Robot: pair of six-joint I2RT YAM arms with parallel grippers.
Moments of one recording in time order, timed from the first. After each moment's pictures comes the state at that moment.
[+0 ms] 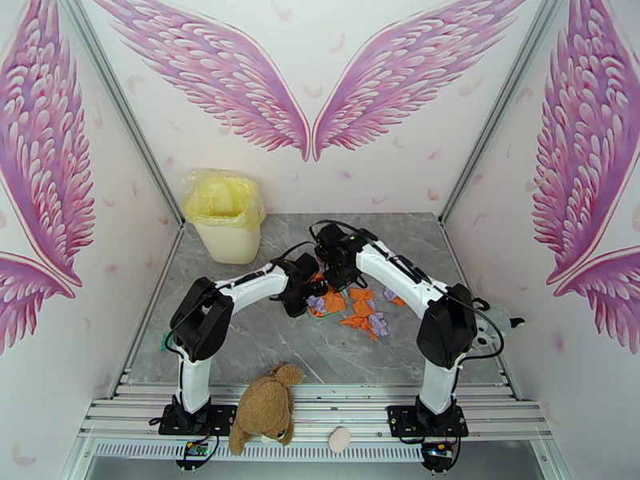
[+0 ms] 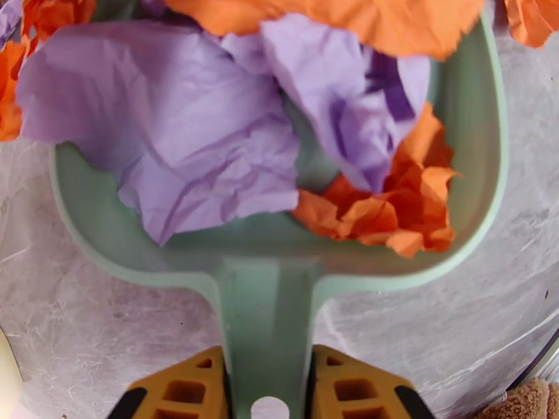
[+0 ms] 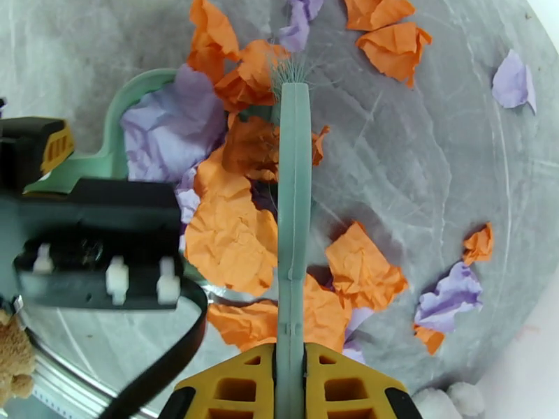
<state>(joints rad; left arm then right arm) -0.71 1.99 1.47 -0.90 -0.03 0.43 0.60 1.86 1.72 -1.22 0.14 -0.03</state>
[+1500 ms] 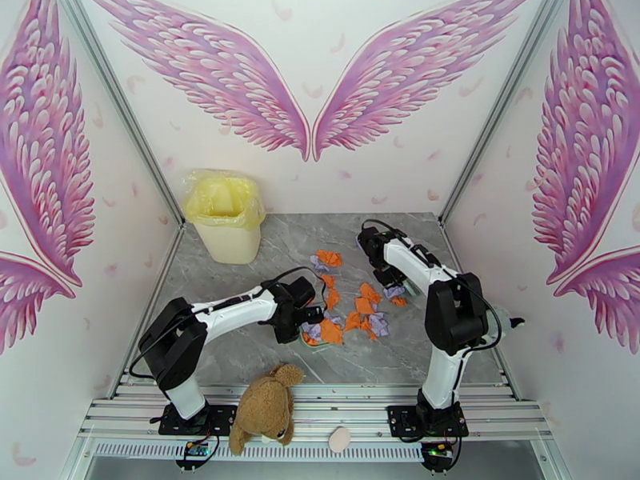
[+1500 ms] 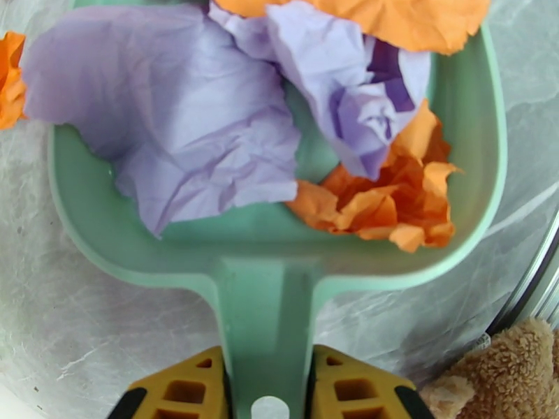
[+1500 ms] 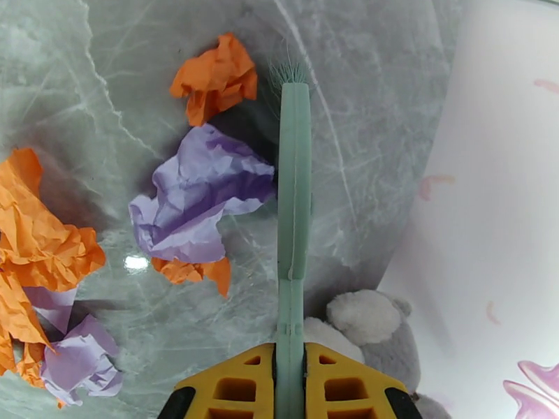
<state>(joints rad) -0.84 1.74 1.17 -0.91 -0.03 0.43 0.29 1.90 1.52 -1.20 0.60 -0.03</state>
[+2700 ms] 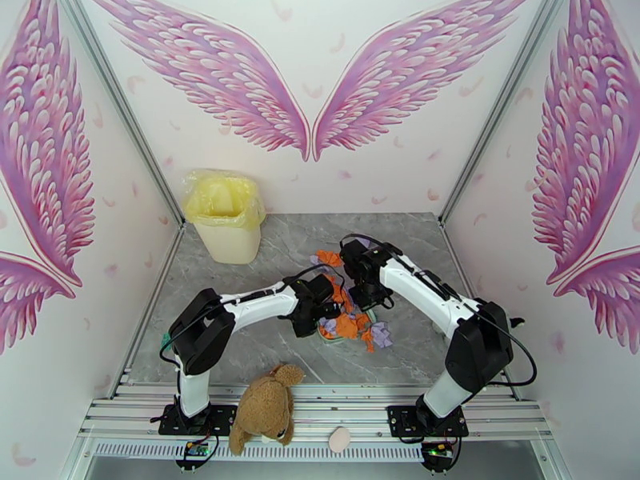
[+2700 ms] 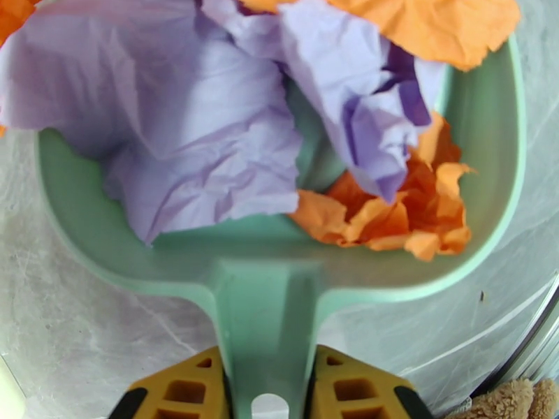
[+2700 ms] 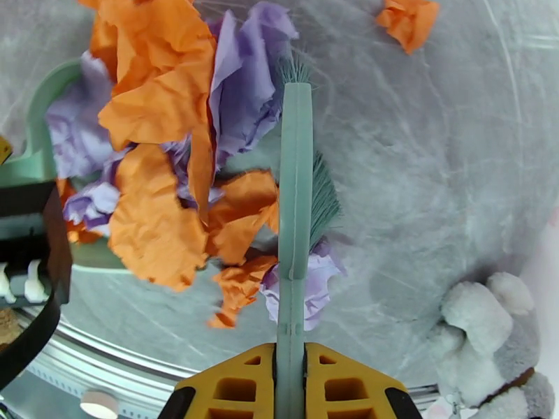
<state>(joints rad) -0.86 1.93 1.36 -0.86 -0.04 0.38 0.55 1.65 1.43 -1.29 0.13 0.12</state>
